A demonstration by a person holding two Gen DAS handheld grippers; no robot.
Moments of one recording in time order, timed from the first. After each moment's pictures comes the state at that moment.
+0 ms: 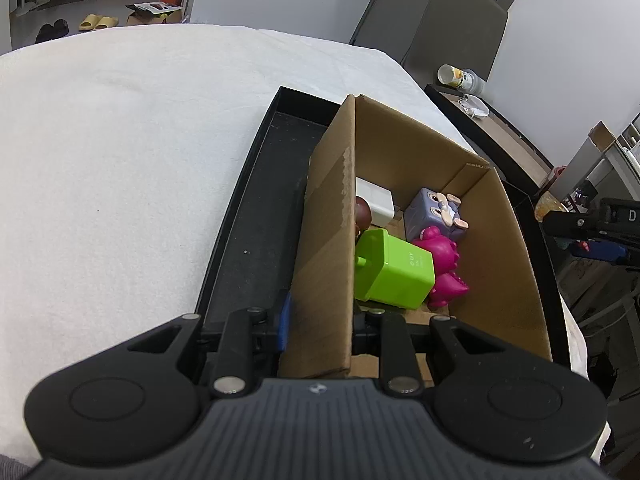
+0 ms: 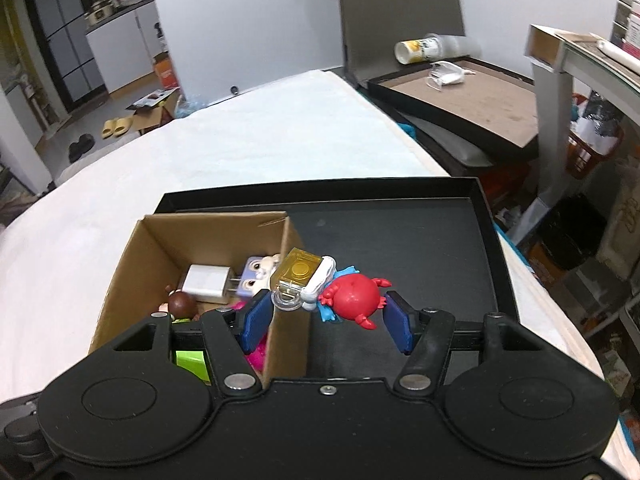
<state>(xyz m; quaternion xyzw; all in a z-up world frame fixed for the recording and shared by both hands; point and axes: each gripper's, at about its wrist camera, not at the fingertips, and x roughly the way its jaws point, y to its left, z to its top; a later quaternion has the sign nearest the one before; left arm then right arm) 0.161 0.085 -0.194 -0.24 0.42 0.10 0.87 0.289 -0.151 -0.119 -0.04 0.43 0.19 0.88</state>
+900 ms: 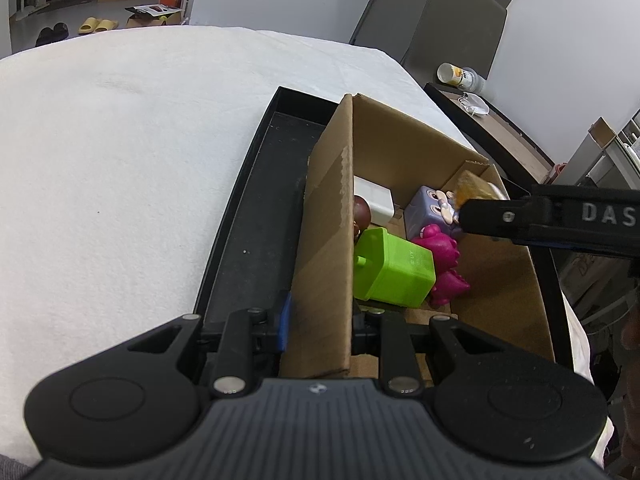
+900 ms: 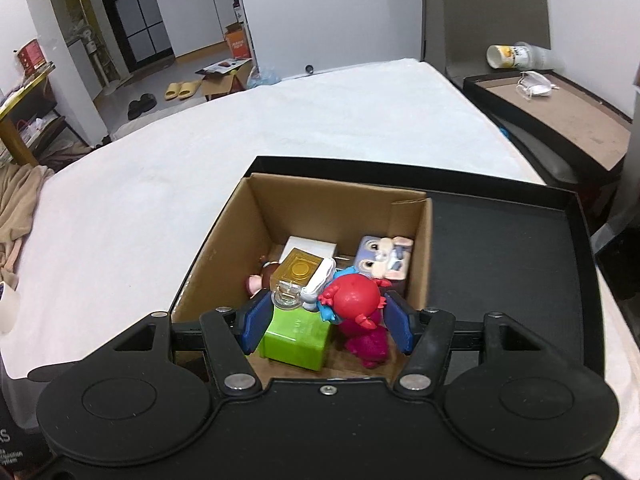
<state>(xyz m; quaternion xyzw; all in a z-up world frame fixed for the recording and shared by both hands) 0.162 0.083 -0.195 -0.24 0.42 0.10 0.87 0.261 -0.084 -0.128 -0.07 0.44 0.28 0.85</state>
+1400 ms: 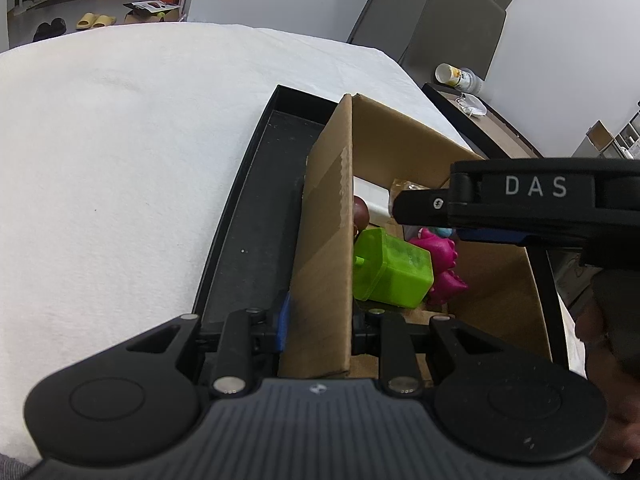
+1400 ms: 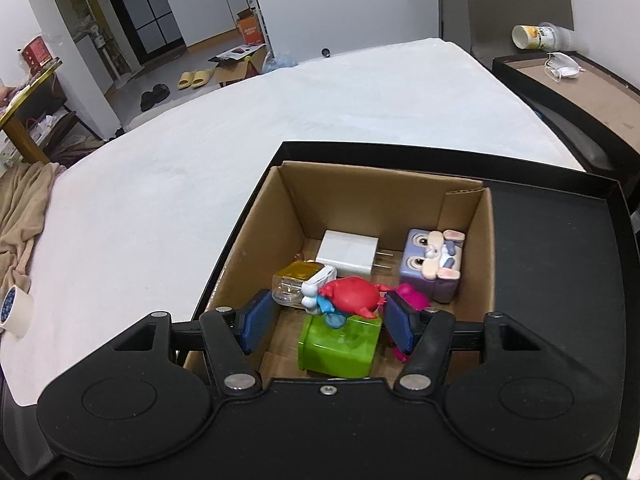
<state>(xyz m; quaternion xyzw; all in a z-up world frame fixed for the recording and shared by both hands) 0.161 0.086 -0.196 -0.24 0.42 0.09 0.87 0.265 -0.058 -0.140 -0.06 0.46 0.30 0.83</state>
